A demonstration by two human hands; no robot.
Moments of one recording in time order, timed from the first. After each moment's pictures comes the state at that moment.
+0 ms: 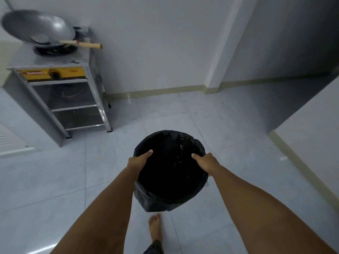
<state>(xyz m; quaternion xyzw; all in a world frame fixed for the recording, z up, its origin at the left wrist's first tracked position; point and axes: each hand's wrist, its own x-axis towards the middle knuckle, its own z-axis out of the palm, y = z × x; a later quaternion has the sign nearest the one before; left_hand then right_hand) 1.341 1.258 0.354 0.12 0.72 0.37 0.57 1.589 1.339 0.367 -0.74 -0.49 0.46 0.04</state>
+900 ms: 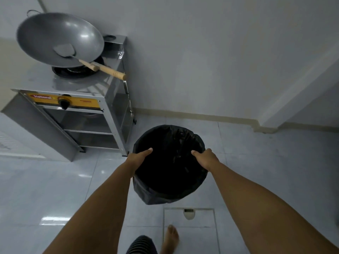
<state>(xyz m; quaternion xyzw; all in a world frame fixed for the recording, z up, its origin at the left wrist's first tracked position) 1.117 1.674 0.348 0.03 0.73 0.44 0.52 1.323 1.843 0.340 -0.64 -0.63 0.44 -0.07</state>
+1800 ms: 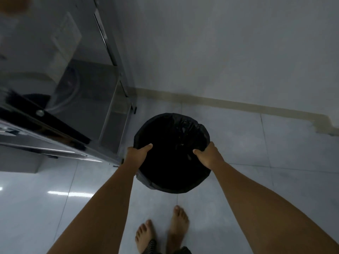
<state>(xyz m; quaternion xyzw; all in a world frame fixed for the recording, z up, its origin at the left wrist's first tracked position) 0.882 1.931 -0.010 -0.06 0.77 0.39 0.50 1.076 2.094 -0.007 -0.62 -0.64 0.43 -0.14</state>
